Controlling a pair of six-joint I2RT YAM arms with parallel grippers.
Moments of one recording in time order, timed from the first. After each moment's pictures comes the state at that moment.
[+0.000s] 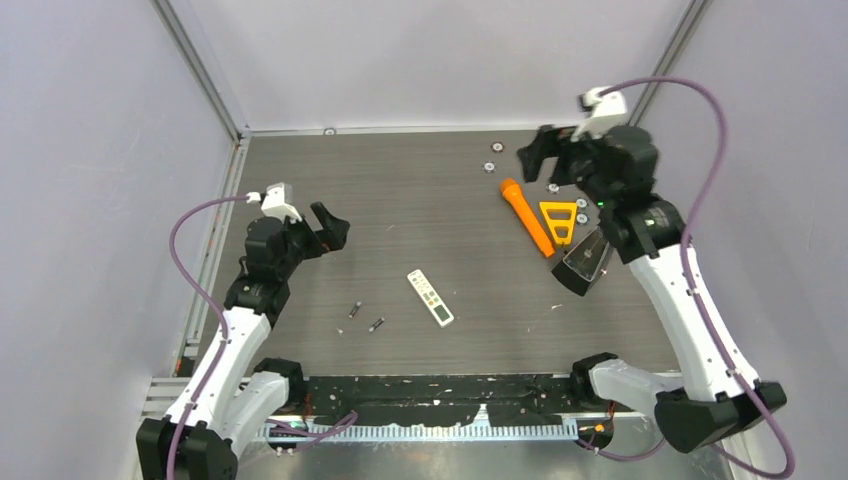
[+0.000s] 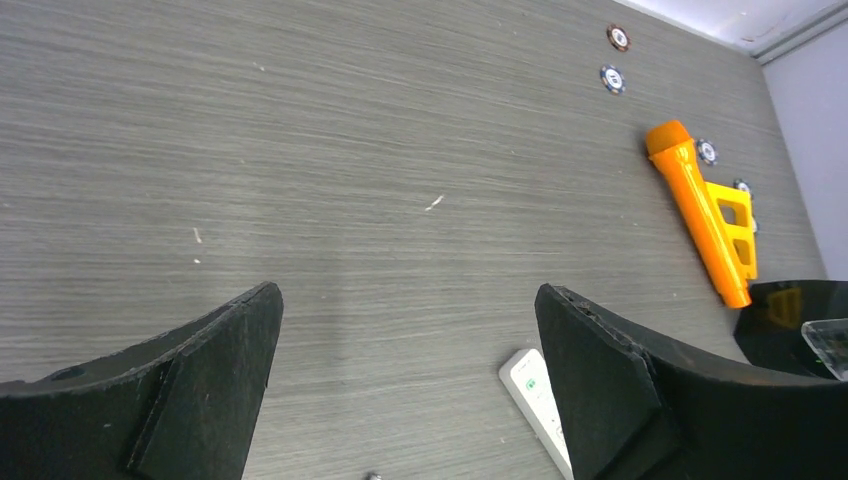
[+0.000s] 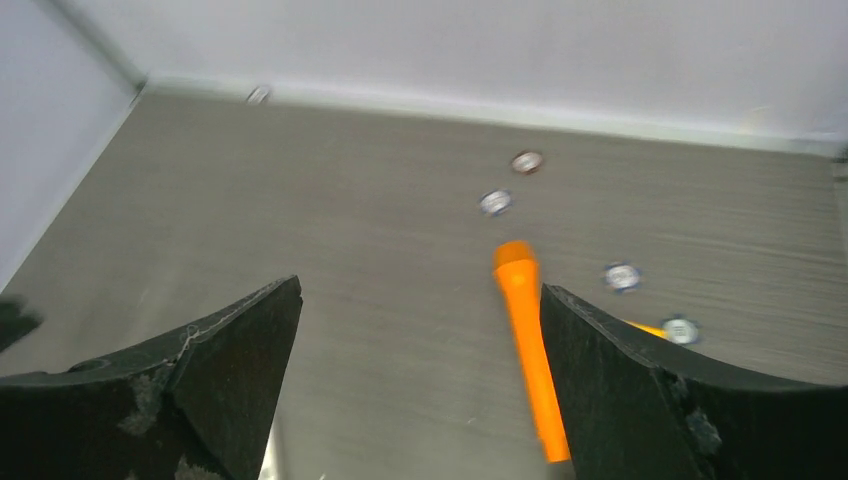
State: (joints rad) left arm -0.15 0.85 0.60 -0.08 0.09 -0.43; right arm 0.21 1.08 1.36 -0.42 -0.03 0.16
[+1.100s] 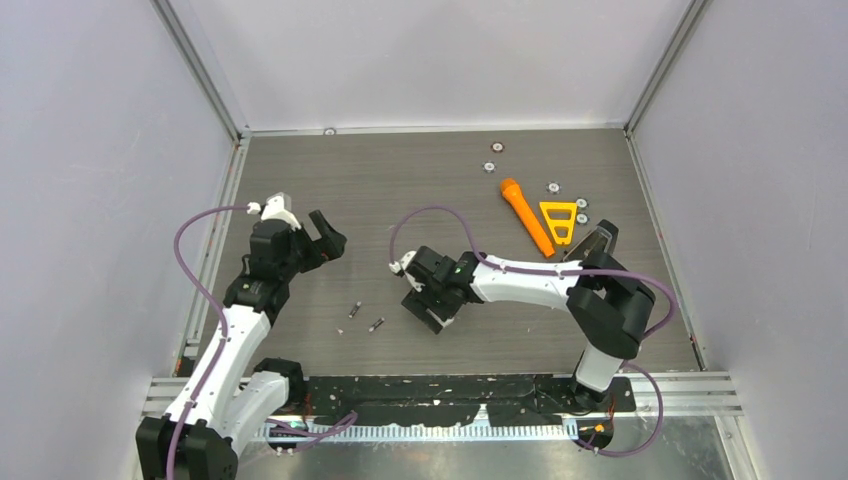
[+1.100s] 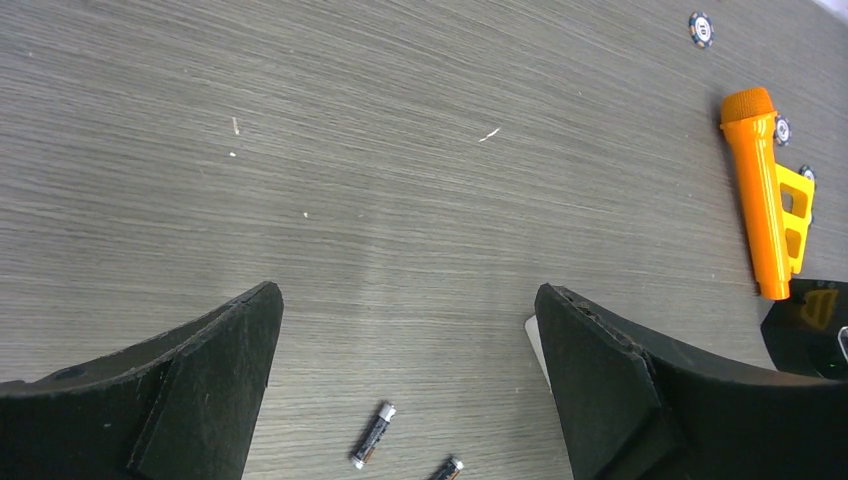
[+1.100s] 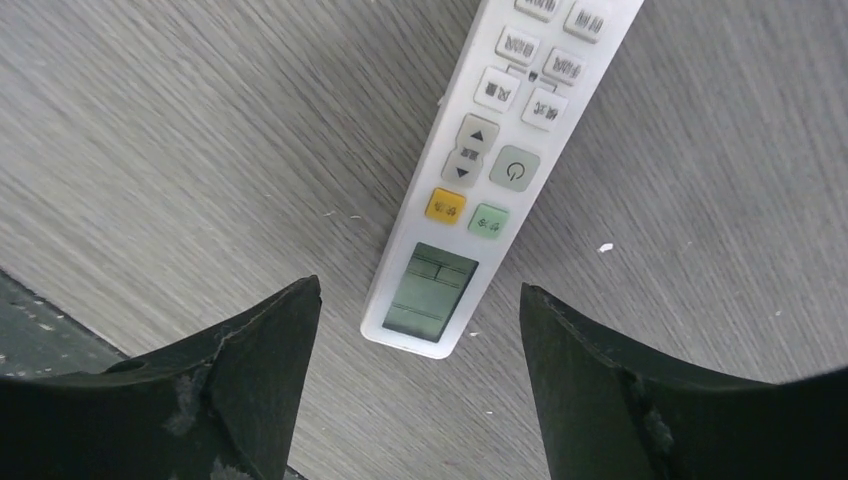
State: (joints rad) left arm -0.15 0.85 0.62 -0.28 0.04 -0.52; right arm 1.03 1.71 1.09 -0.55 0.05 0.09
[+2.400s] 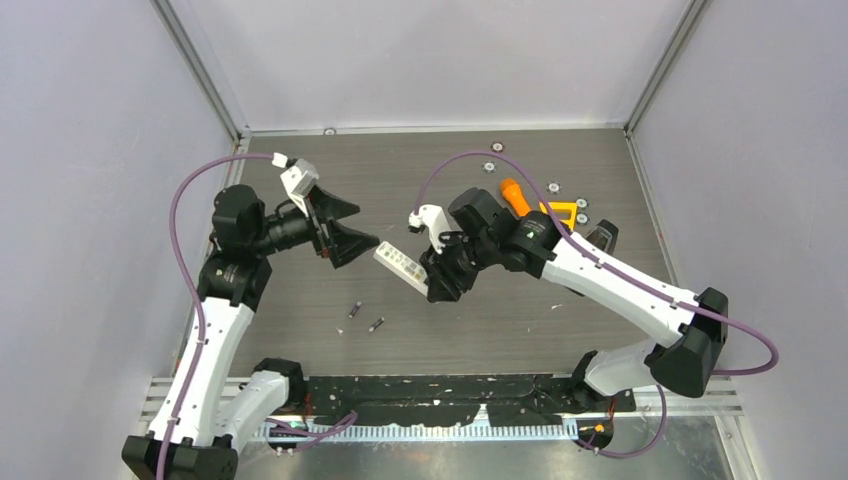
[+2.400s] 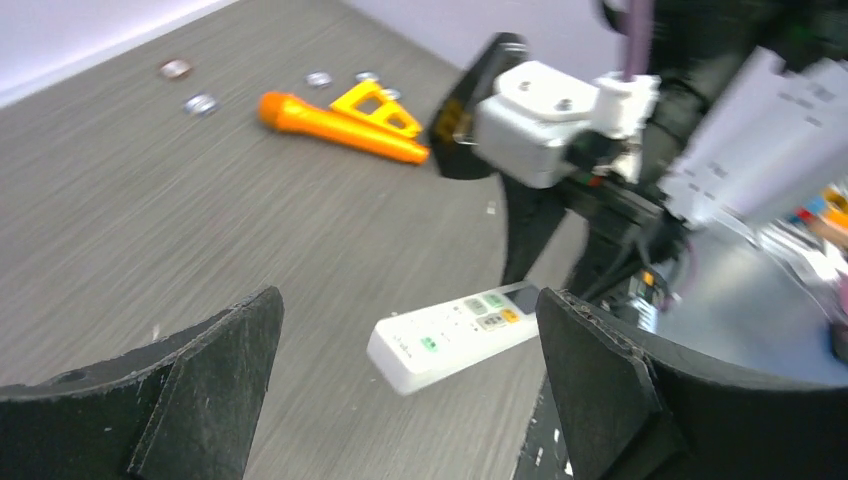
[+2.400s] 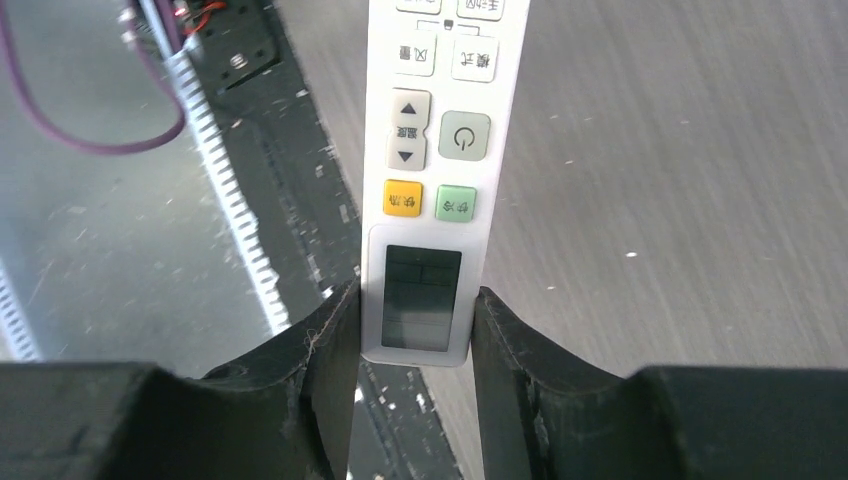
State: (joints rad) left arm -0.15 0.87 0.94 -0.22 0.91 -0.18; right arm 0.91 1.37 1.31 -0.78 -0.35 -0.01
